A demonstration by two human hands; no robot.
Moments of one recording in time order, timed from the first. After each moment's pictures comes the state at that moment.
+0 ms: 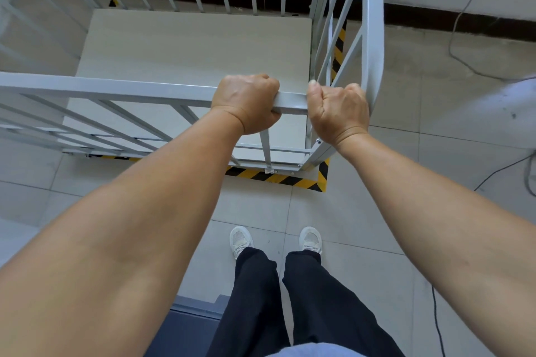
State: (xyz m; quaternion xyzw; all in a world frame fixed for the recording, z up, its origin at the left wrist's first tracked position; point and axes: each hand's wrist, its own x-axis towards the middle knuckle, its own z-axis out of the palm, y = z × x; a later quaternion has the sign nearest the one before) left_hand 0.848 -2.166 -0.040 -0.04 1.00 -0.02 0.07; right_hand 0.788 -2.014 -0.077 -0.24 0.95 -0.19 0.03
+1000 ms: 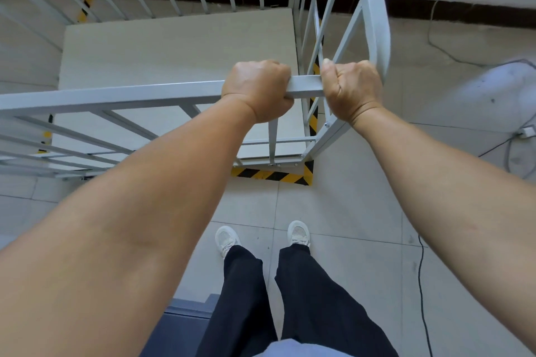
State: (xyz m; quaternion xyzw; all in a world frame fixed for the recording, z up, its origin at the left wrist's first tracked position) left_hand 0.811 -2.102 -0.033 -0.03 1.00 0.03 0.08; right_hand 0.737 -1.952 -0.072 -0.23 0.95 -0.19 0.04
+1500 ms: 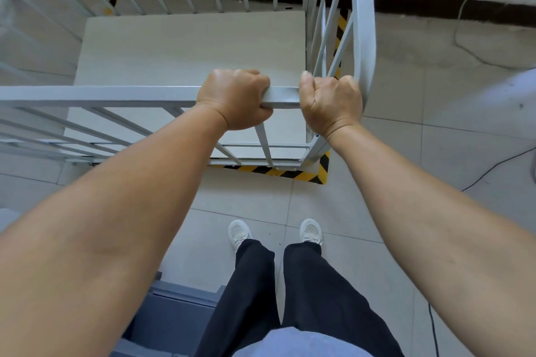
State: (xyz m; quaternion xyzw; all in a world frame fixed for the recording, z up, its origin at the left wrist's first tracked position) left_hand 0.864 -2.161 -0.037 -0.03 1.00 0.00 0.07; right_hand 0.799 -2.005 -0.065 -0.24 0.96 -0.17 0.05
